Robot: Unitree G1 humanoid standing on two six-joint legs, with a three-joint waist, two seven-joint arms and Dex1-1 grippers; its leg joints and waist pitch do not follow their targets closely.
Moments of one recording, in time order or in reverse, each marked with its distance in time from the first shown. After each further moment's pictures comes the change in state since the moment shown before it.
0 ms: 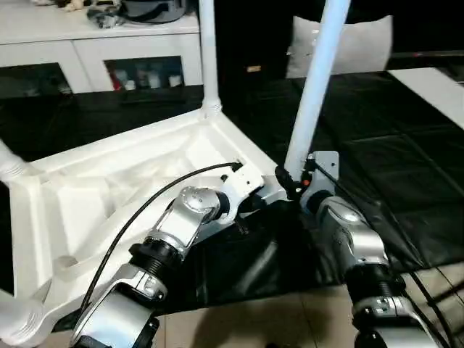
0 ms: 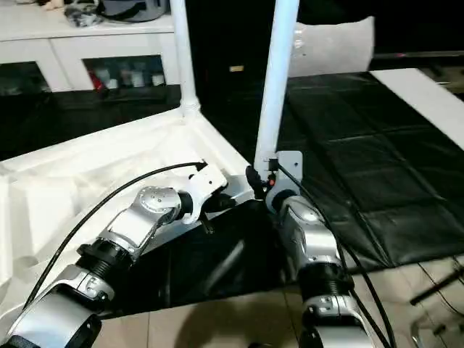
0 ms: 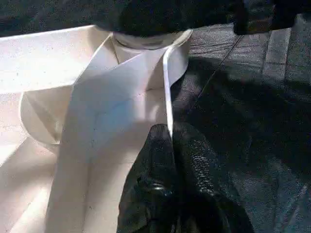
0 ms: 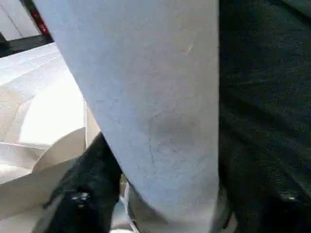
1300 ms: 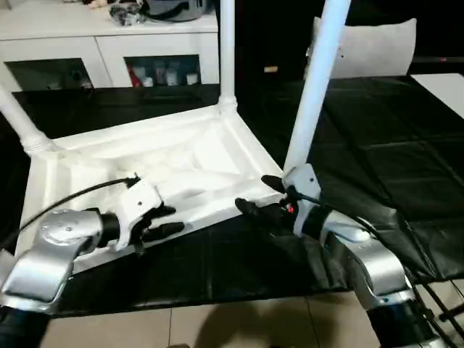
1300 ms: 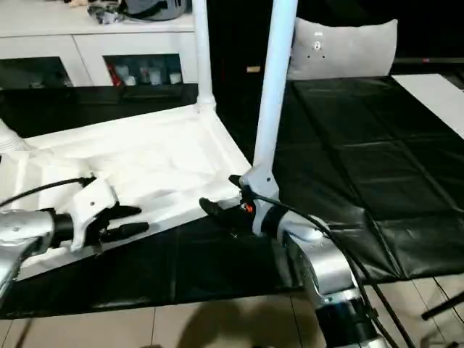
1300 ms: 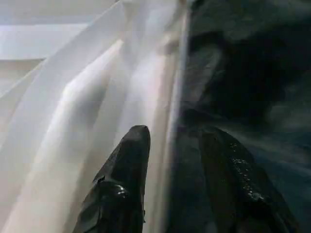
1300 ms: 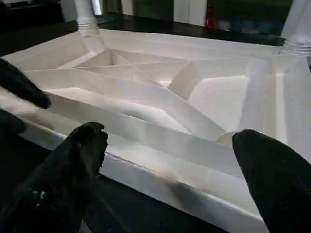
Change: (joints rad) left arm 0.522 0.566 0.266 -0.787 -0.222 0.244 -0.282; right arm 0.152 -0.121 0.297 -0.380 0.017 0.087 0.340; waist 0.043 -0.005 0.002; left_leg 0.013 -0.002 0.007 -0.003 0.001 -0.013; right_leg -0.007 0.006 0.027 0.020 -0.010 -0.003
